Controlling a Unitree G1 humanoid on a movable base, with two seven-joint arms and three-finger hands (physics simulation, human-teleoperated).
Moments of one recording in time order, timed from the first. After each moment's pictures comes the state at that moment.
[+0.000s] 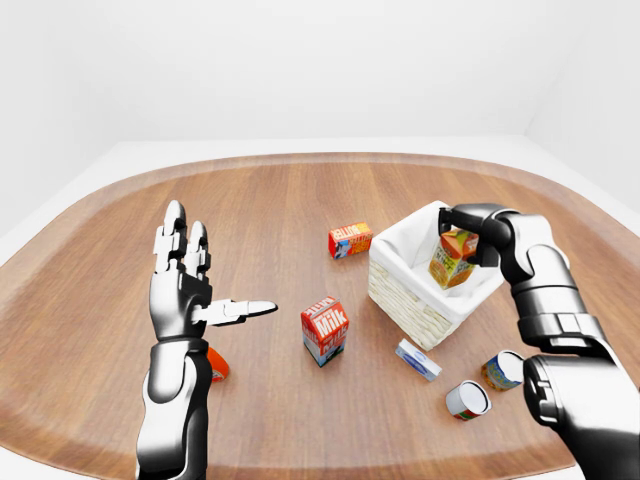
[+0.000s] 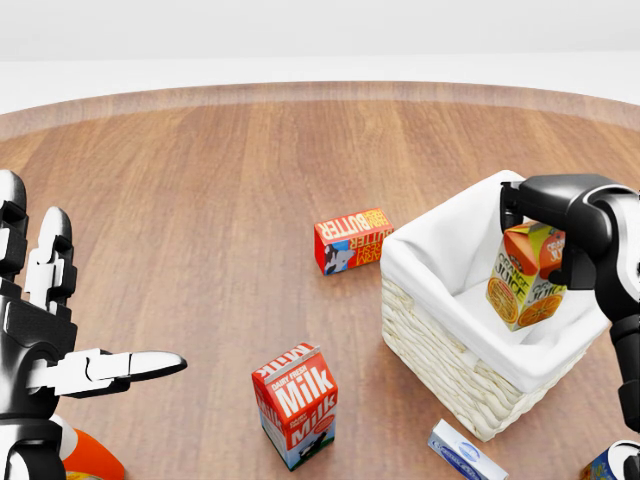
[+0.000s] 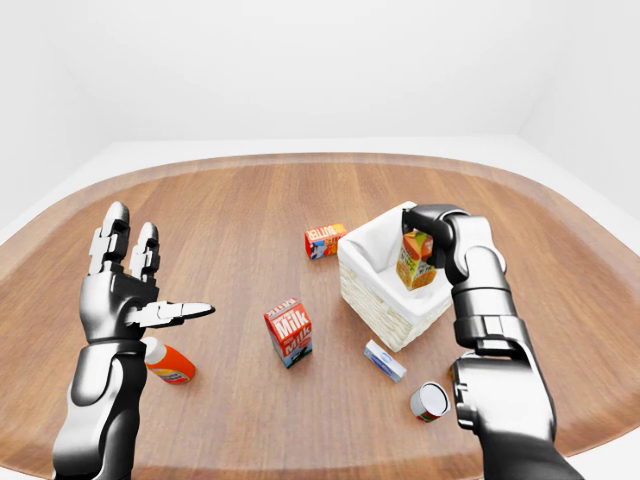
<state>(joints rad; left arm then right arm) 0.02 0.04 0.15 -0.43 -0.19 0.09 -0.01 -0.82 -0.51 -0.07 0.66 -1.24 -0.09 0.69</state>
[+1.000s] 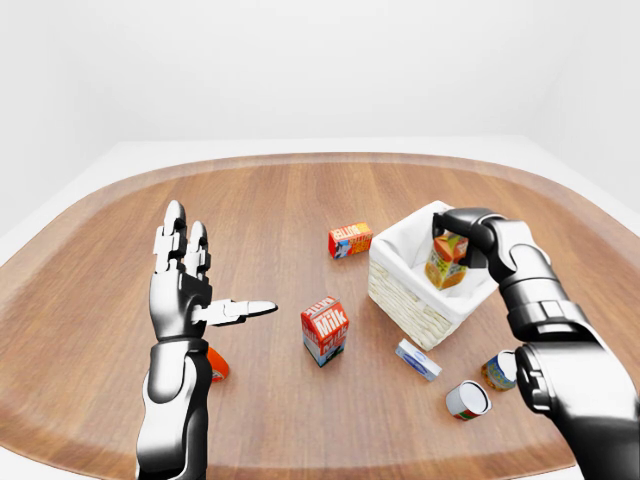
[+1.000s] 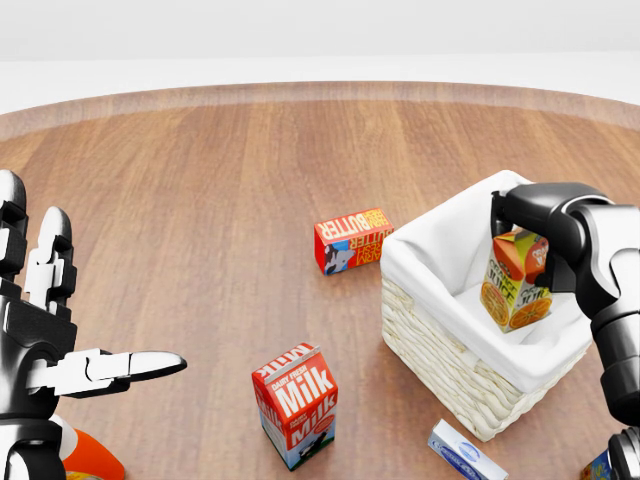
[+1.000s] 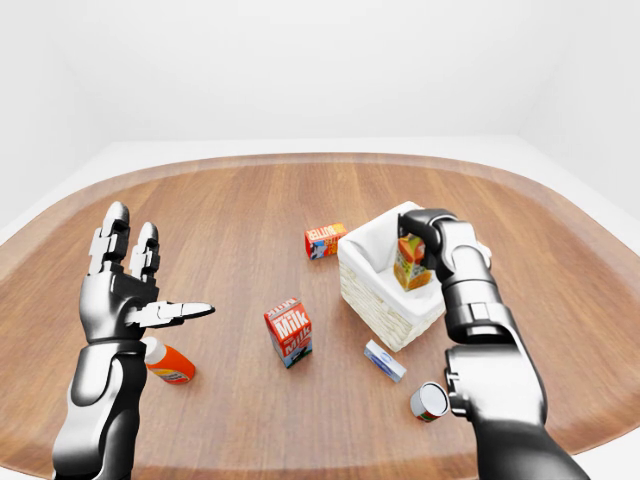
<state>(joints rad) 0.02 0.04 0.15 -0.43 -0.19 0.09 -0.01 -0.90 -0.49 -0.01 0.91 -1.26 -0.09 0.52</state>
